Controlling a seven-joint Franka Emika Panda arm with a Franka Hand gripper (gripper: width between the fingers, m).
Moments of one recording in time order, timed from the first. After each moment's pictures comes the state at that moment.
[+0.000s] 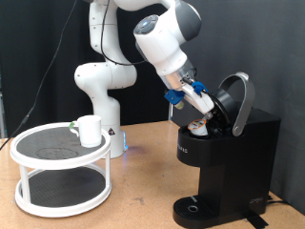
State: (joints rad) arm 0.10 -0.17 -0.01 -2.33 0.76 2.12 2.15
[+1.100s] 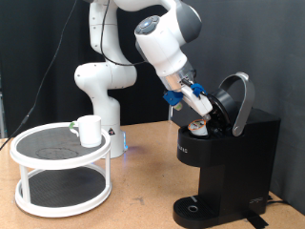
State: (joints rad) arm 0.10 -0.17 -0.01 -2.34 0.73 2.12 2.18
